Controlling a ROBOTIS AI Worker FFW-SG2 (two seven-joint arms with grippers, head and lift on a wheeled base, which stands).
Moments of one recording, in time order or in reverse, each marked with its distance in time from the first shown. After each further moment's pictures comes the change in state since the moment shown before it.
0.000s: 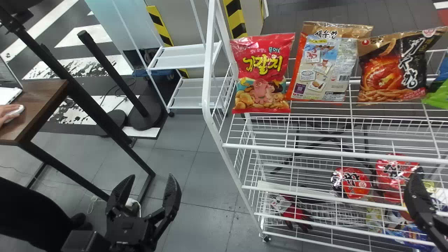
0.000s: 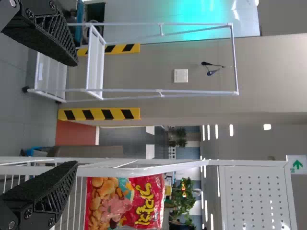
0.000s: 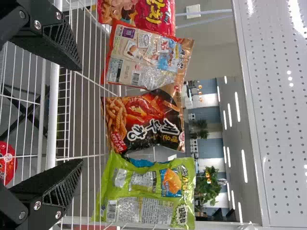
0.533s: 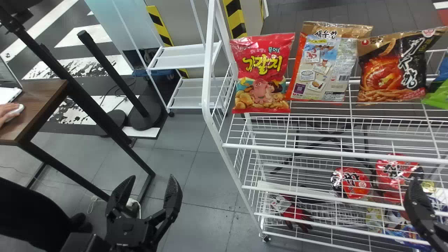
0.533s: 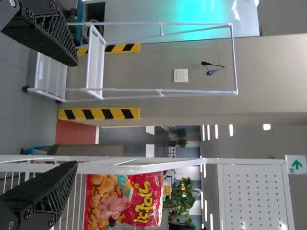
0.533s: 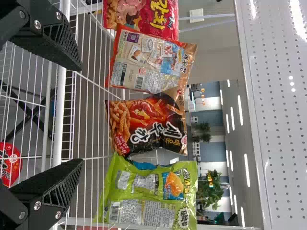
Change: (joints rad) left arm 0.016 -0.007 -0.007 -0.018 -0.008 -0.003 0.003; right arm 0.029 -0.020 0.002 -0.020 -0.001 0.002 0.000
